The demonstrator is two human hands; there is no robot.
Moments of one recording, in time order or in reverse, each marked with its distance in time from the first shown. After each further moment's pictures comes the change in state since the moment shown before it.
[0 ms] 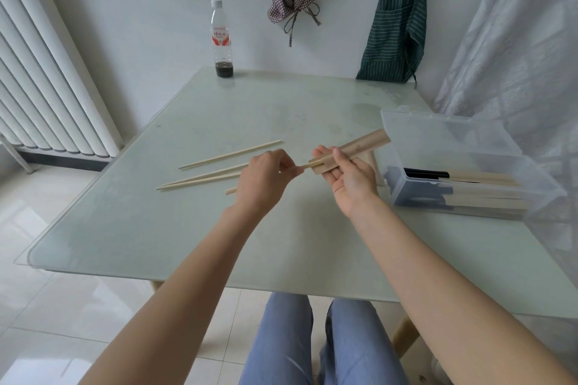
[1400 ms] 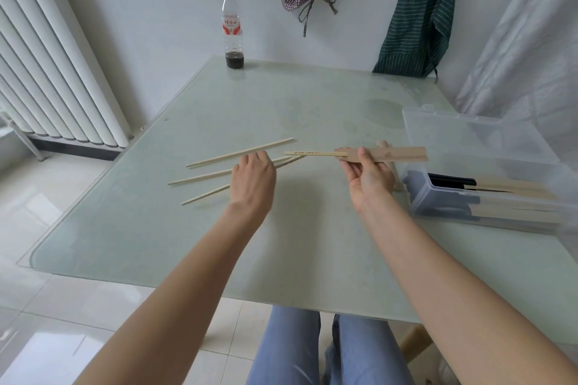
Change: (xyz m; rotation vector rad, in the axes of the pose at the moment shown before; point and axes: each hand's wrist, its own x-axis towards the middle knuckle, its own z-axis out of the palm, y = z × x) left_hand 0.022 -0.042 0.012 0.675 -0.006 -0.033; right_hand 0.027 0.005 0.010 0.121 0.300 -0.045
